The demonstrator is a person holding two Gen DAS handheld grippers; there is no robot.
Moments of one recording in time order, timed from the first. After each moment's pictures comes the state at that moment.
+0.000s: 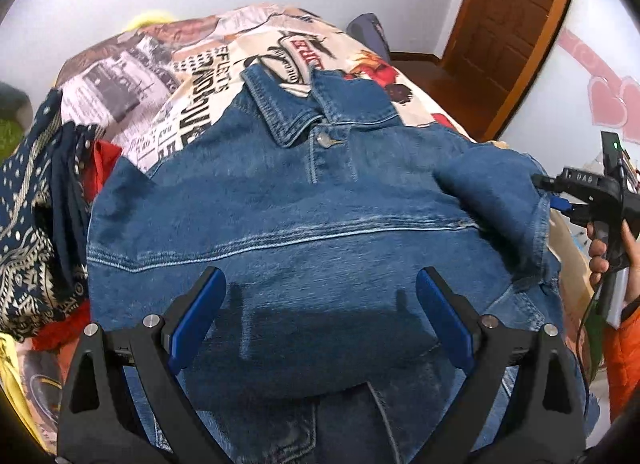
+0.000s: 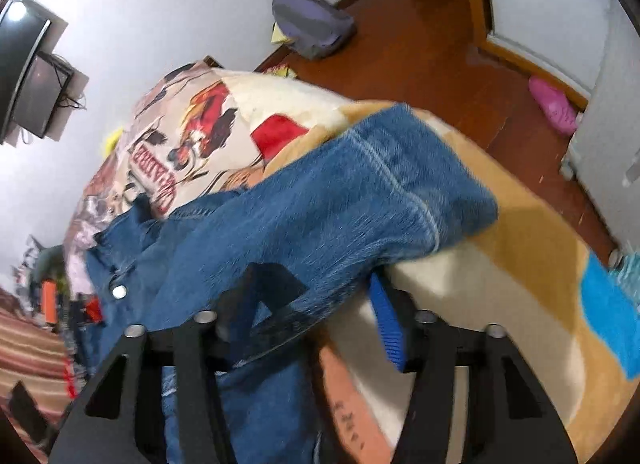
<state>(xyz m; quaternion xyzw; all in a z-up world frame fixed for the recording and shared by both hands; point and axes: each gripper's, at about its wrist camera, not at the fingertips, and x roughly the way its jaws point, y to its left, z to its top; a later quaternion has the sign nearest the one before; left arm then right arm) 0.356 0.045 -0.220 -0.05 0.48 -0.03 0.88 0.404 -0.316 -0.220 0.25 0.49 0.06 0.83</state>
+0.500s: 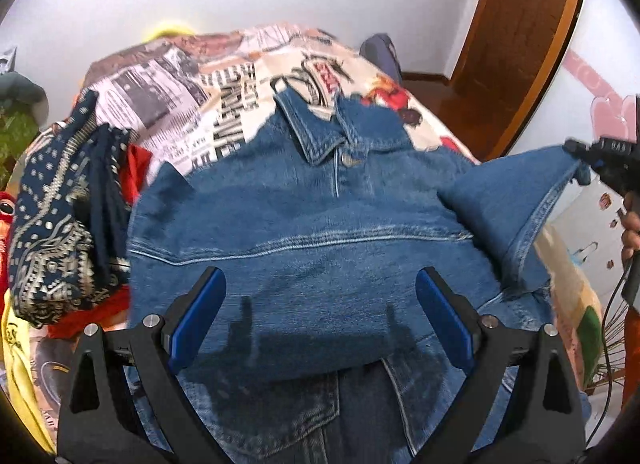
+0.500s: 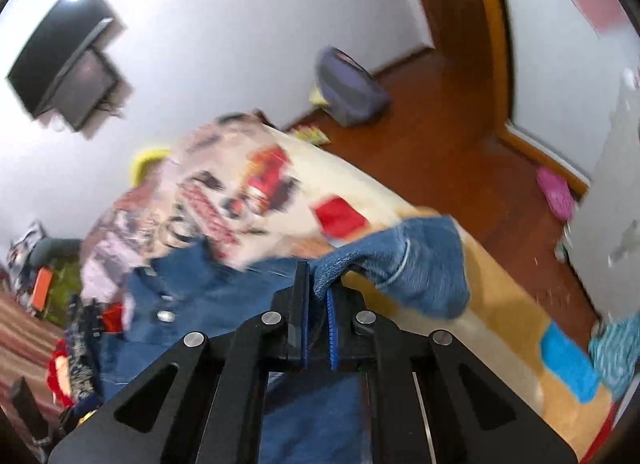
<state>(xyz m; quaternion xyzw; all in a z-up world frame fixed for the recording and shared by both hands) 0.327 0.065 -0.184 -0.06 0.44 -0.01 0.89 0.381 -0.299 -0.108 0.20 0.39 0.10 0.89</state>
